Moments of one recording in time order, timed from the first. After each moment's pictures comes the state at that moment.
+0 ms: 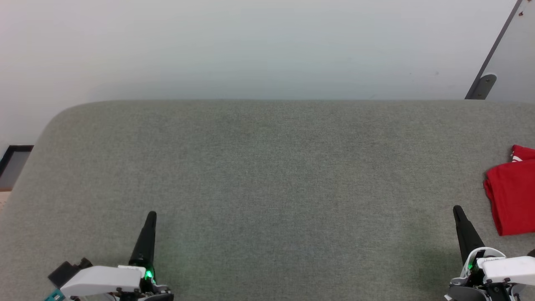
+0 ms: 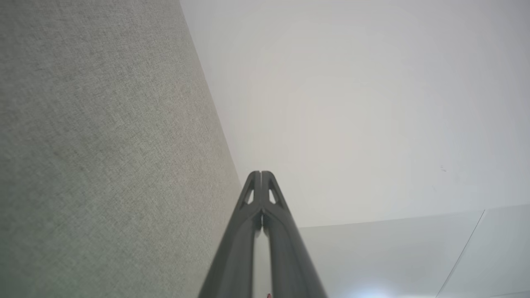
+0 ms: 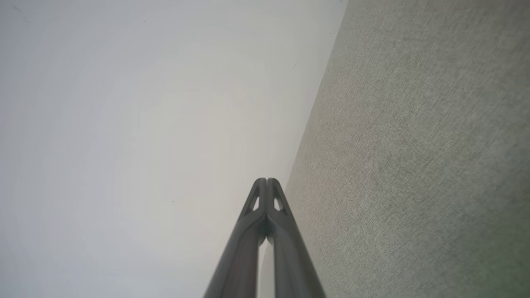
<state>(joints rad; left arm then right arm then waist) -0.07 0.08 0.07 0.22 -1.47 -0.13 0.03 -0.10 -0.08 -0.09 0.25 1.48 0.13 0.06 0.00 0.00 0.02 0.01</state>
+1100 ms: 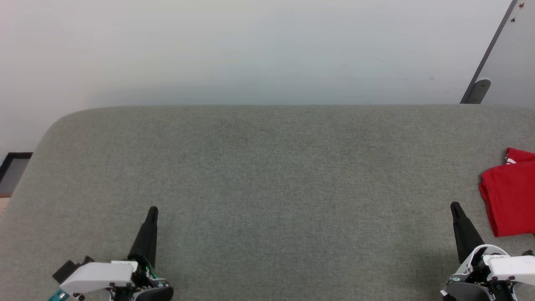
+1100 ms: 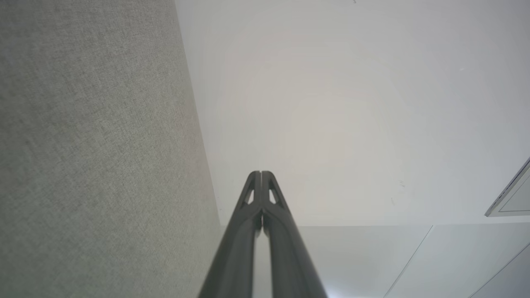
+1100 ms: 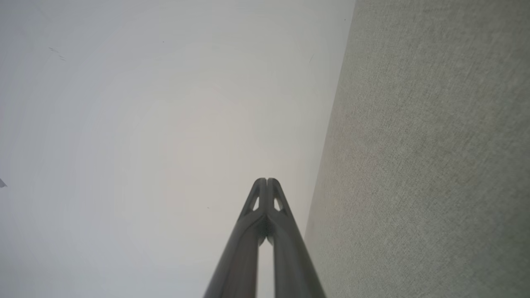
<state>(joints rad) -0.10 0.07 0.08 0.24 -1.64 -0.13 0.09 -0.11 -0.05 -0.11 0.25 1.61 0.13 0.11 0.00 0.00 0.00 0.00</state>
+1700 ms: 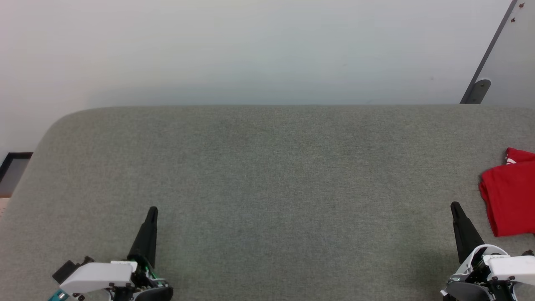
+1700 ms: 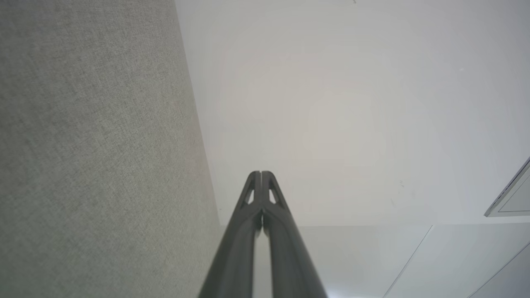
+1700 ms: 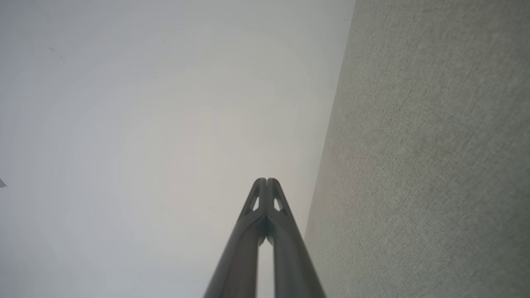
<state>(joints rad) -0.10 0.07 0.09 0.24 -1.64 -0.13 0.10 -0.11 -0.05 -0.11 0.25 1.61 0.13 0.11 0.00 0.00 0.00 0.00</state>
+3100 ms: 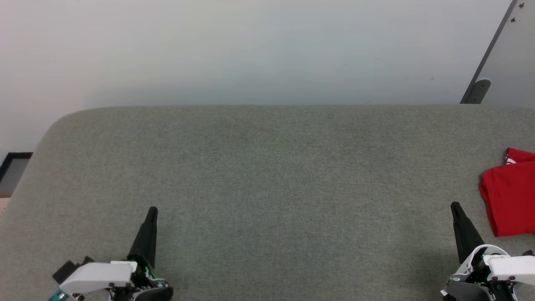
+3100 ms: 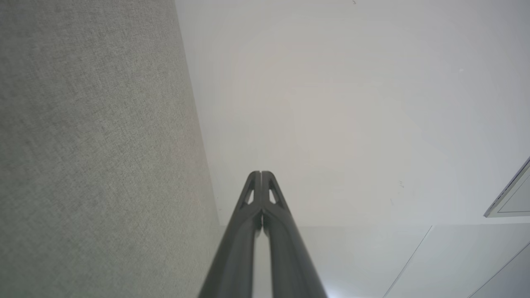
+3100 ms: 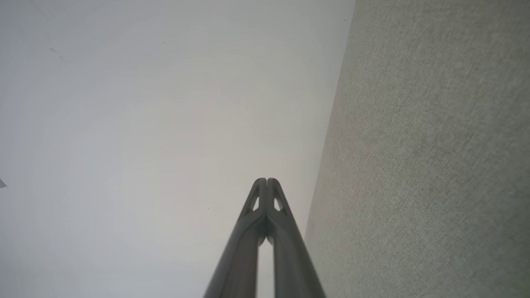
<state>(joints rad) -0.10 0.06 0.10 0.24 -1.63 -0.13 0.10 -0.11 -0.05 -0.12 0.25 1.61 0.13 0.11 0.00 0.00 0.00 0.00</state>
